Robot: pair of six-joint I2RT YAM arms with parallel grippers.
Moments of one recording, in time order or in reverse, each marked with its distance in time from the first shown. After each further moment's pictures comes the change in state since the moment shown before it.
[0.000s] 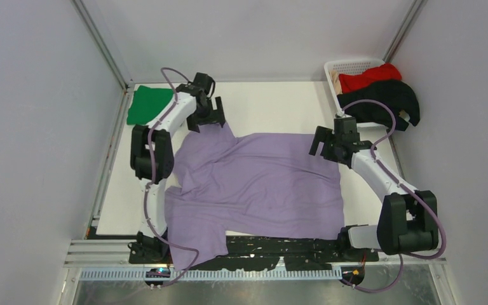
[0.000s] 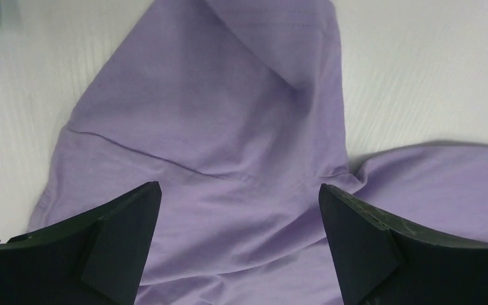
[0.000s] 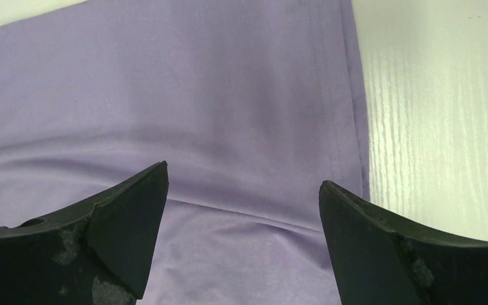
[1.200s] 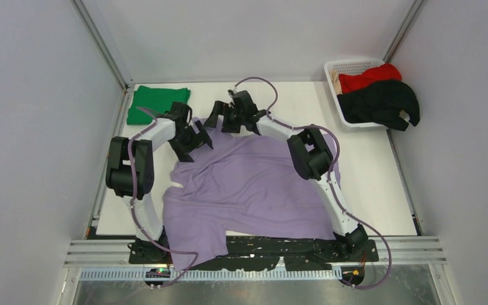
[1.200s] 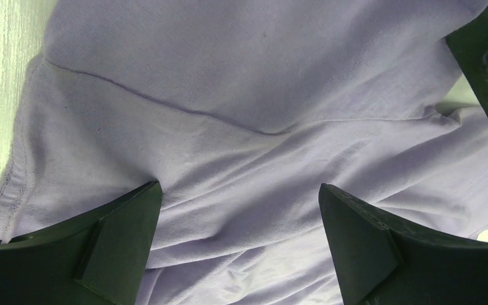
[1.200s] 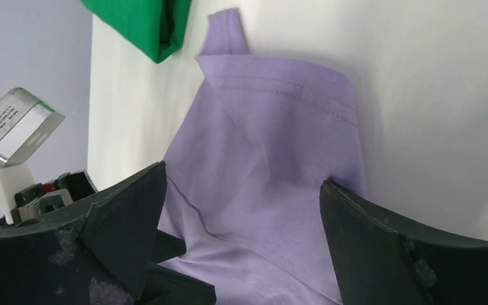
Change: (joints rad) left arm 0.159 -0.324 -0.686 0.303 0.247 -0.246; right arm 0.512 1.194 1.178 0.328 -0.424 0.353
